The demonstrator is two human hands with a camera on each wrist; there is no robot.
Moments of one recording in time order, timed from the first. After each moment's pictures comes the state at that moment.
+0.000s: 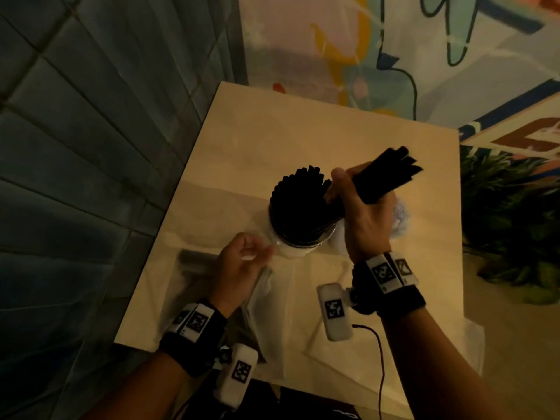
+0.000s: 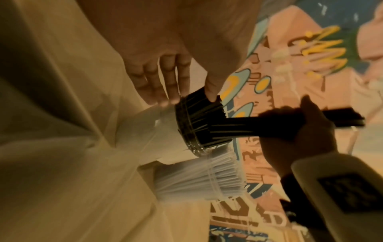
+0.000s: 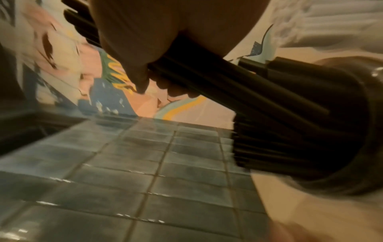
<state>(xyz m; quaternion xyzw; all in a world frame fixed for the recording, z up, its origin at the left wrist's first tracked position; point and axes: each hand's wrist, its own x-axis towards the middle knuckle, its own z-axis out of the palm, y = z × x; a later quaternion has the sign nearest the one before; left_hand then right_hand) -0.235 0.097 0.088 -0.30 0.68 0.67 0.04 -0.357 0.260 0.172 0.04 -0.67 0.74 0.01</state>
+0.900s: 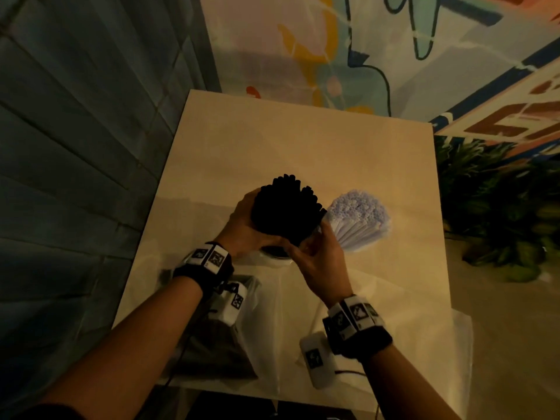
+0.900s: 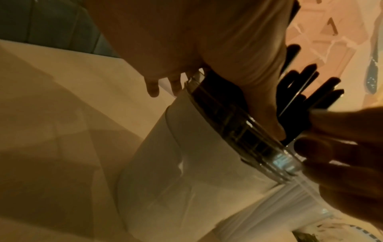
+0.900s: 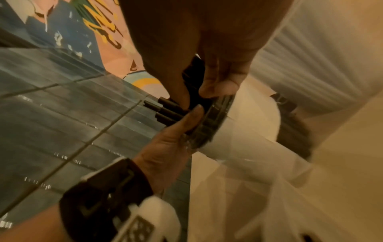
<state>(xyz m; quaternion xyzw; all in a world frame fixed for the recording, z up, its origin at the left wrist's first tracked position) -0.349 0.087 0.065 -0.08 0.82 0.56 0.13 -0.314 0.271 0.087 0.00 -0.83 0.54 -0.11</state>
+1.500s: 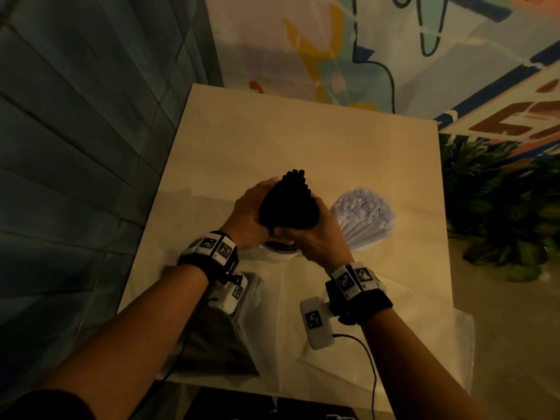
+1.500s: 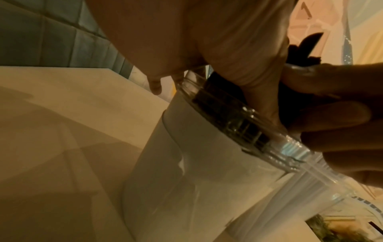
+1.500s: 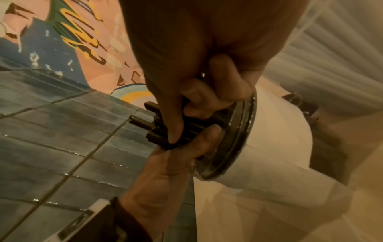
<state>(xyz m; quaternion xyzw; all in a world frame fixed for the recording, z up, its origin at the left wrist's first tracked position) -0.364 0.083 0.064 0.01 0.88 0.46 0.11 -0.363 0.260 0.085 0.00 -0.82 0.54 -0.19</state>
